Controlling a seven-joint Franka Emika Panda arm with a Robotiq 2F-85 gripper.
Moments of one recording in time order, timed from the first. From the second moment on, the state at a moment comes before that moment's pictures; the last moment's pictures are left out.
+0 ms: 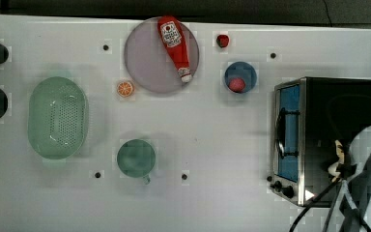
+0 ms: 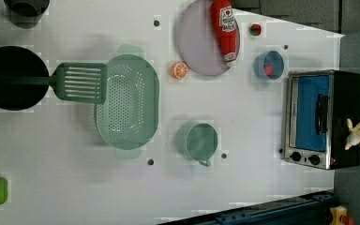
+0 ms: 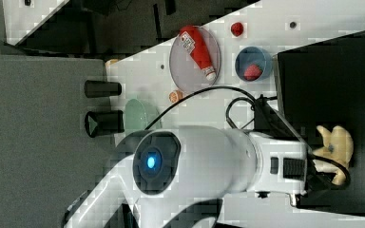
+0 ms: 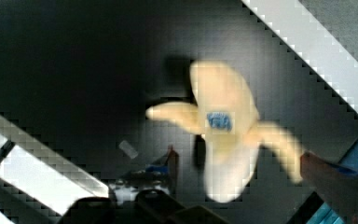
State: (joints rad) arm -0.15 0.27 -0.63 -1.81 0.00 0.39 -0.67
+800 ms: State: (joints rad) arm -0.02 0.00 -0.44 -1.74 -0.01 0.14 -0.45
